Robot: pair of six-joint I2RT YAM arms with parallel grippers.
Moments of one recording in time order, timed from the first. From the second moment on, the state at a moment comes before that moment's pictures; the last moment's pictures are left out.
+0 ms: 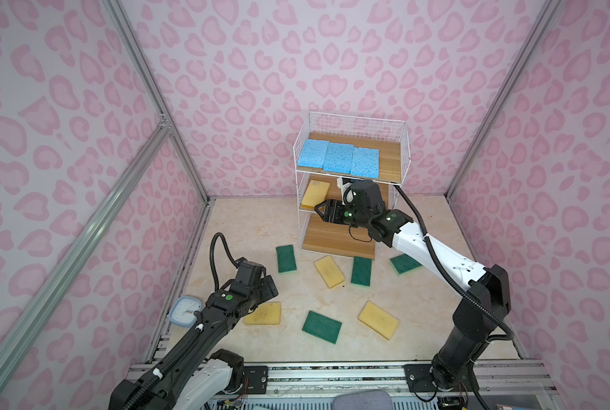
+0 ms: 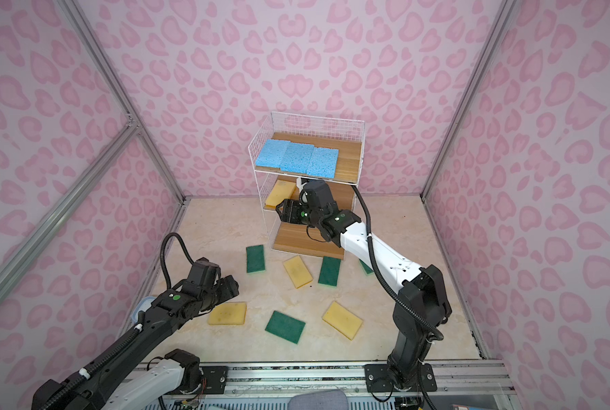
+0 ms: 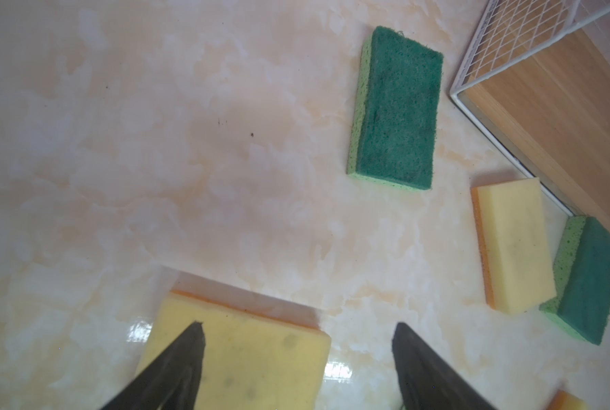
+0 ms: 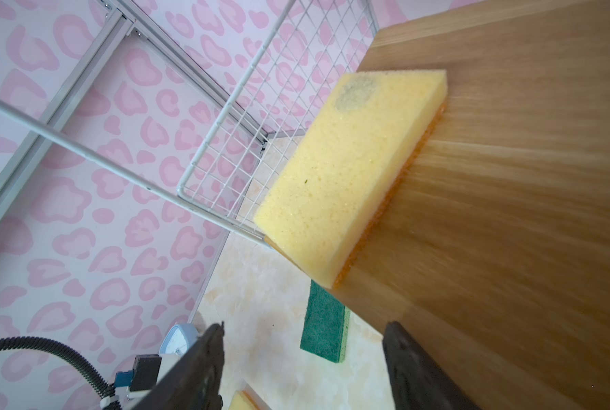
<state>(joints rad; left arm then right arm) -0.36 0.94 0.59 -0.62 -0.11 -0.74 0.62 1.74 1.62 -0.34 -0.18 0.60</state>
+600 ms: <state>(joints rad) -0.36 0.92 0.61 -0.63 -0.10 -0.76 0.60 1.69 1.44 -0.13 -0.27 0.39</state>
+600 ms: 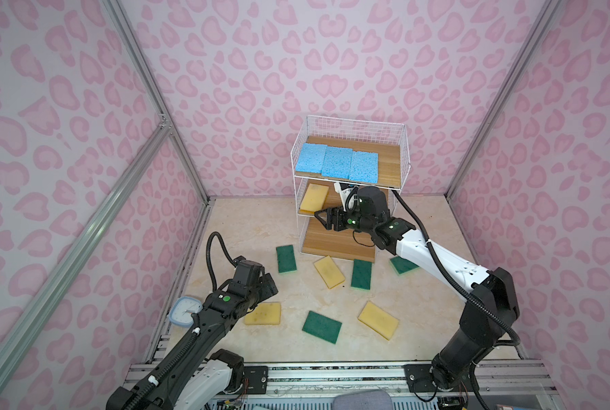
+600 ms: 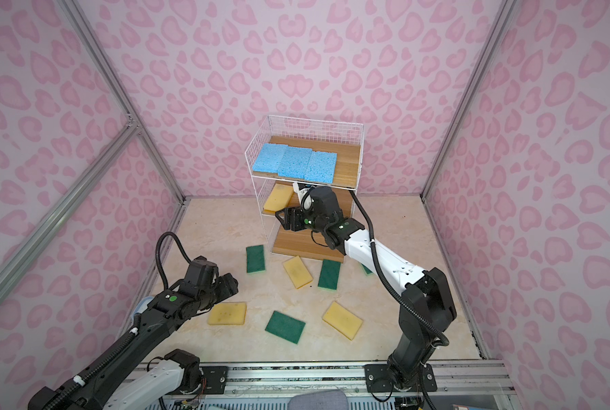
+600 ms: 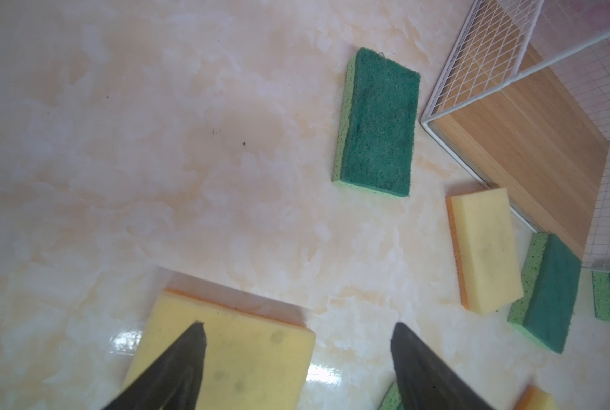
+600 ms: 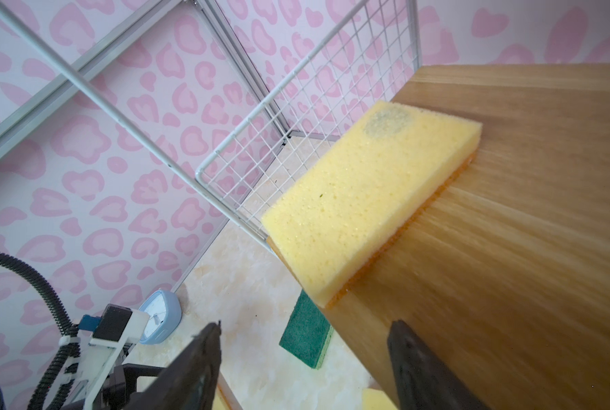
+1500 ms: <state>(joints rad) -0.36 0.91 0.63 -0.63 -0.09 -0.74 0.48 1.76 1.44 0.15 -0.45 0.64</state>
